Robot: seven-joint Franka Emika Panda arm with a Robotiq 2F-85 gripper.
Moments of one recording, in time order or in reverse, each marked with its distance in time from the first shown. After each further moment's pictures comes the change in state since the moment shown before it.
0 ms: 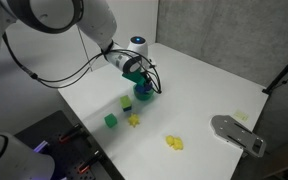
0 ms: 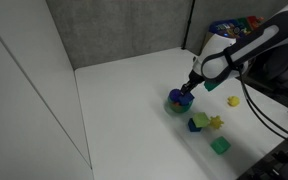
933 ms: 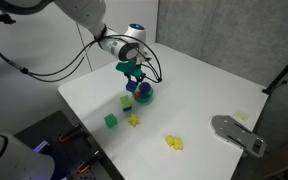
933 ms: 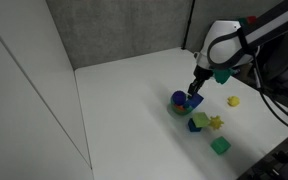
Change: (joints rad) arm -0.023 -0.158 0.045 -0.061 0.006 -0.300 -0.103
